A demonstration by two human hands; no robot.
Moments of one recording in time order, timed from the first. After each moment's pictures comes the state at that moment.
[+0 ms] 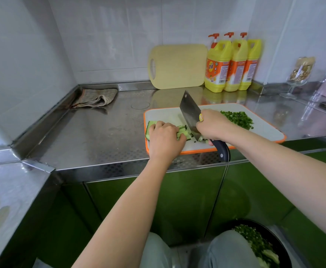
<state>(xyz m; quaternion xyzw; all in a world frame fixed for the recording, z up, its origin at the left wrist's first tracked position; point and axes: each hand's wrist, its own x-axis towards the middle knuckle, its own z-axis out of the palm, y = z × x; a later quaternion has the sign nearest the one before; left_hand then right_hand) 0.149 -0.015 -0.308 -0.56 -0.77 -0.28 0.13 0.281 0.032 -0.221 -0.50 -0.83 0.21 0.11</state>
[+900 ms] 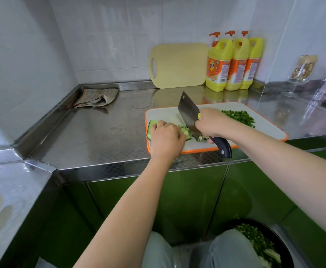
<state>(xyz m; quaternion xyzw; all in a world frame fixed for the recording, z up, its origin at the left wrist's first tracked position) 0.150 -0.013 -0.308 -0.55 -0.77 -0.28 0.14 0.277 0.028 -0.214 -0.50 -0.83 0.22 0.09</state>
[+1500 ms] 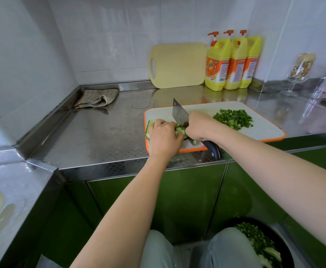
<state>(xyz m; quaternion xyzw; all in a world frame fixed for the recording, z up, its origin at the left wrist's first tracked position) 0.152 -0.019 -0.303 -0.55 -0.76 -0.31 0.12 0.259 0.018 -0.222 -0.48 -0.87 0.12 0.02</state>
